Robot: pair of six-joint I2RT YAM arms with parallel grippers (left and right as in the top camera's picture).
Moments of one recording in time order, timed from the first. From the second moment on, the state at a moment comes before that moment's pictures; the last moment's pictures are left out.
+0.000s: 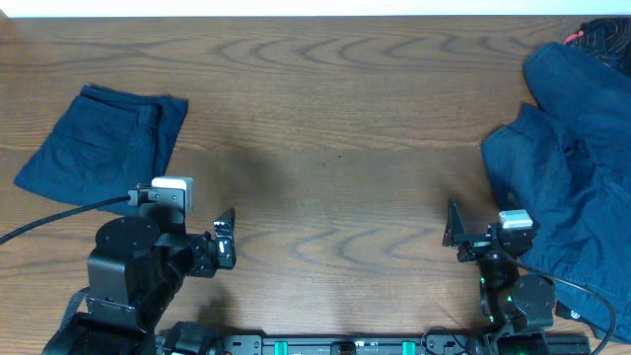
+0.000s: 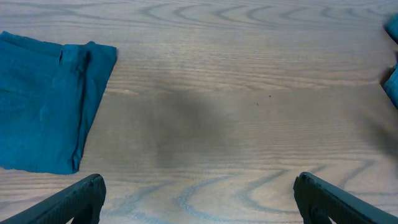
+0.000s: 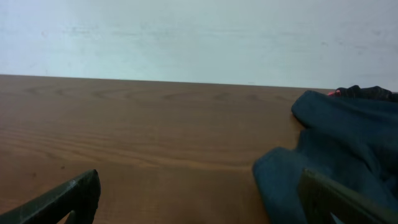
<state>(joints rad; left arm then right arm) -0.24 0.64 1.05 -1.08 -0.01 -0.17 0.11 0.01 0.01 -0.07 0.02 0.02</state>
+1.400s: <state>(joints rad) -0.08 0.45 0.85 -1.09 -0.06 -0.11 0.11 0.01 0.01 -0.07 0.01 0.02</state>
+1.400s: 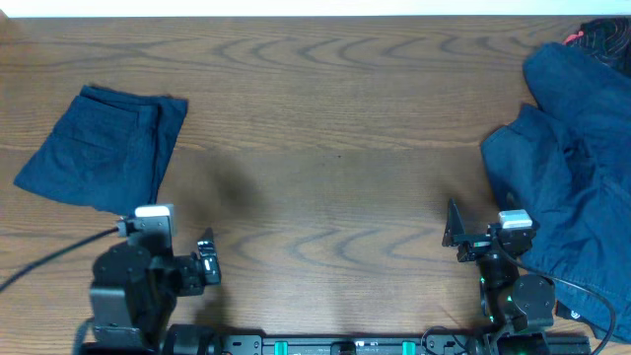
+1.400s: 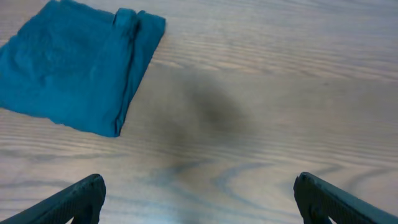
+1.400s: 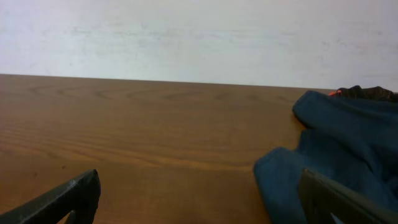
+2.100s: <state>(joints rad) -0.06 0.02 0.04 -0.08 -0.06 -0.11 0.11 0.01 0.01 -0.07 0.01 0.01</state>
